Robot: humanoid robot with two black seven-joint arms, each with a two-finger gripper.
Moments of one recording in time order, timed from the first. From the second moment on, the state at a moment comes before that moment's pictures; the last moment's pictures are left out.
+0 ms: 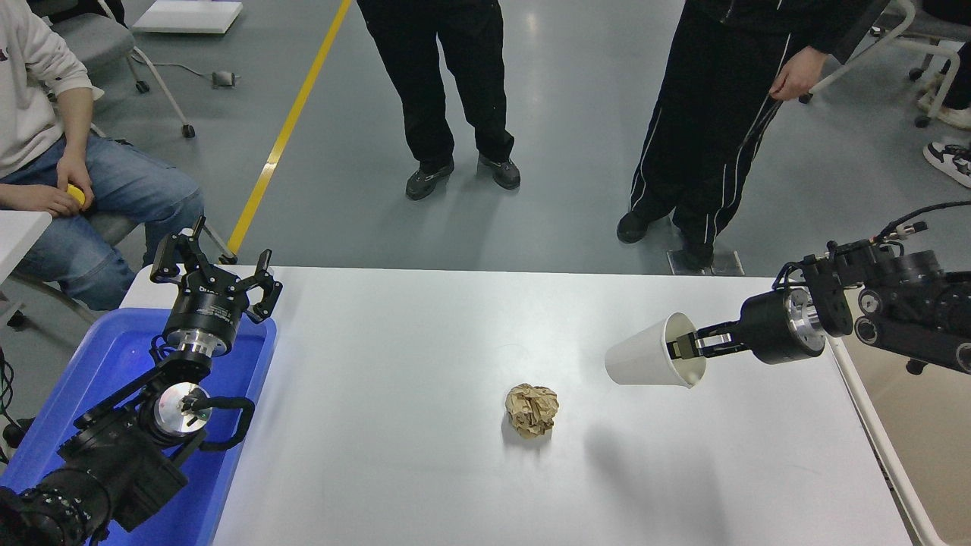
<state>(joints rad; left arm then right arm) -0.59 0.29 -0.81 -0.47 -0.06 -0.50 -0.60 1.42 -0.66 -0.51 1.07 -1.03 0.31 0.55</state>
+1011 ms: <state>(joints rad) -0.59 0.29 -0.81 -0.47 -0.06 -0.50 -0.60 1.34 -0.80 -0.36 0.81 -0.86 0.41 0.56</state>
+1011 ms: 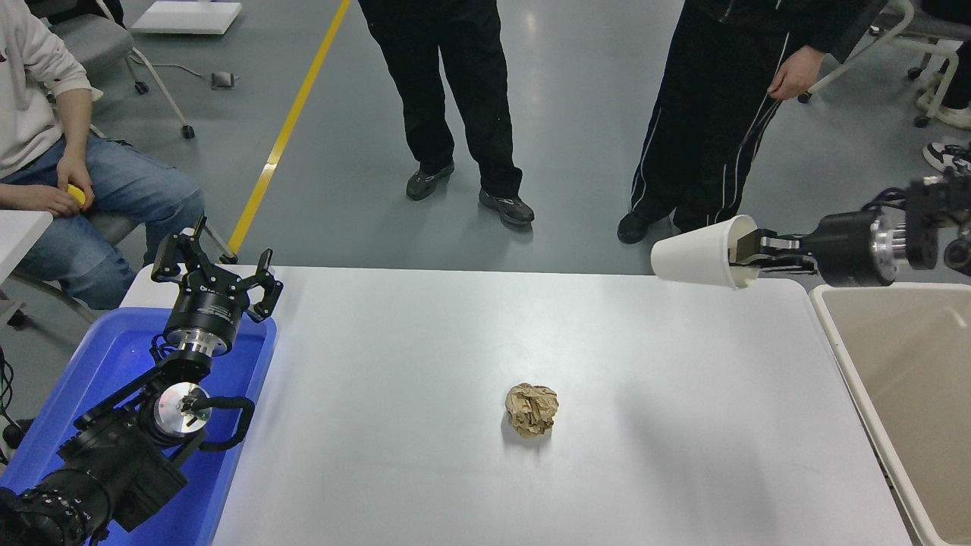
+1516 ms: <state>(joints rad) -0.59 0.29 -0.81 -0.47 -0.06 -0.50 -0.60 1.11 -0.85 -0.35 0.35 -0.58 0.41 0.56</state>
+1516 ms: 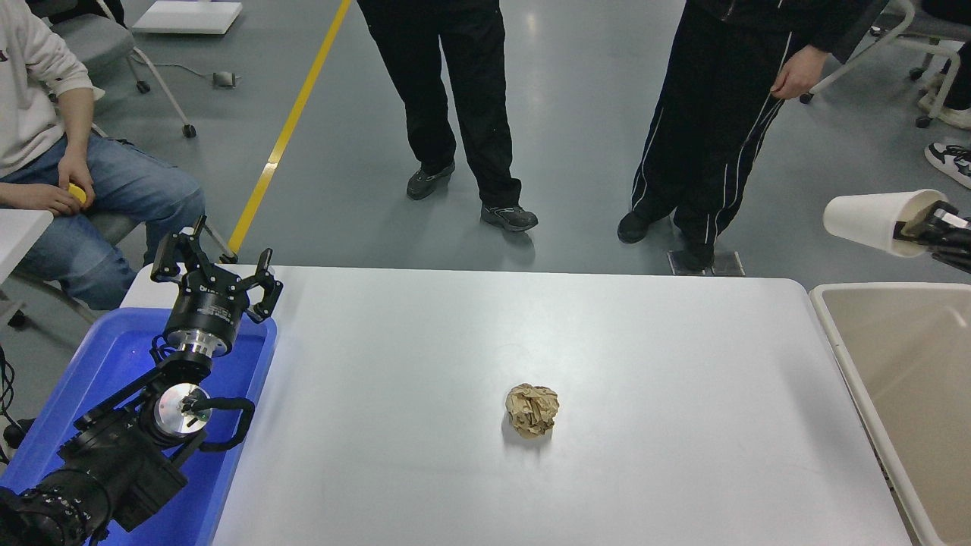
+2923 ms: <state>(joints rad) -0.59 0.29 -0.81 -0.47 -0.06 -0.50 -0.60 0.66 -0.49 -0.28 -0.09 -0.34 0.11 0.08</state>
